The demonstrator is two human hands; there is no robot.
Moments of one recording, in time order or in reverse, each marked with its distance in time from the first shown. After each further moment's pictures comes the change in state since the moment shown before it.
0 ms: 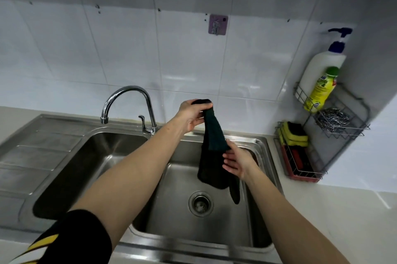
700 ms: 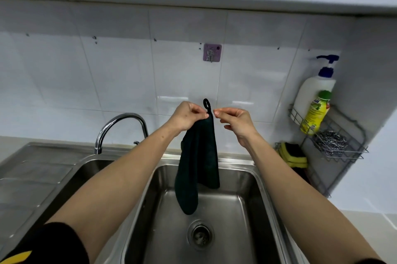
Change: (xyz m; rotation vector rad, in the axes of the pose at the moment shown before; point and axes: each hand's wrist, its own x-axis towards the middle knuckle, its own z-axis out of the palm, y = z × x) left_hand 0.027 0.056 -0.006 0.708 -0.080 0.396; right_hand -0.010 -0.149 0.038 -0.189 -0.098 -0.668
